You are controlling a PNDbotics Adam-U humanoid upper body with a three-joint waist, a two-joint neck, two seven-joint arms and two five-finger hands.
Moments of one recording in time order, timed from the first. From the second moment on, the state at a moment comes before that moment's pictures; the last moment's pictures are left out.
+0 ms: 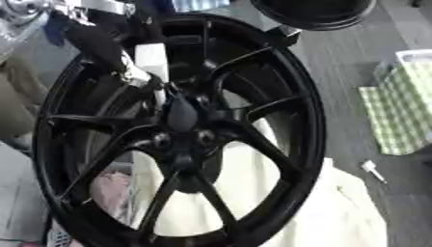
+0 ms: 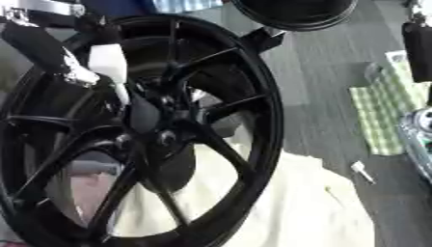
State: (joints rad) left arm -1.29 0.65 -0.66 -1.45 -0.41 0.26 -0.90; right arm -0.28 -0.63 -0.09 -1.98 0.06 0.17 -0.81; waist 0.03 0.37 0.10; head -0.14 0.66
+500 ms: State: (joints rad) left arm -1.29 0.64 -0.65 -1.44 -0.42 0.27 -0.90; right arm -0.28 -0.63 -0.09 -1.98 0.06 0.17 -0.81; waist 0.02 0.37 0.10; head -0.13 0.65
